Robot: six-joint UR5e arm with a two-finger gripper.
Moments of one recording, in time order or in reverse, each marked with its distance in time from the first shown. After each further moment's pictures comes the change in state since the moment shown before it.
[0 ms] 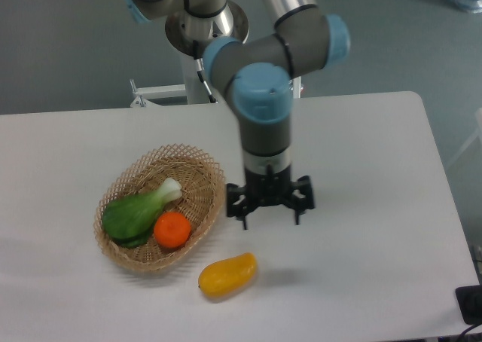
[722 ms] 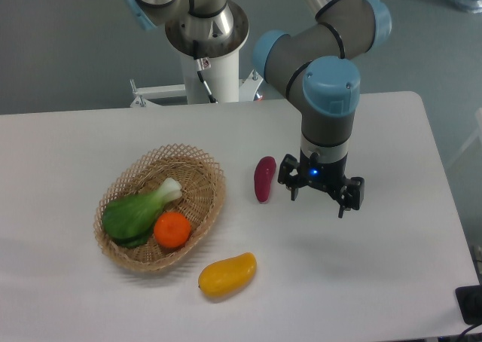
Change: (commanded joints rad) arm 0.042 -0.006 -0.011 -0.057 0.048 0.524
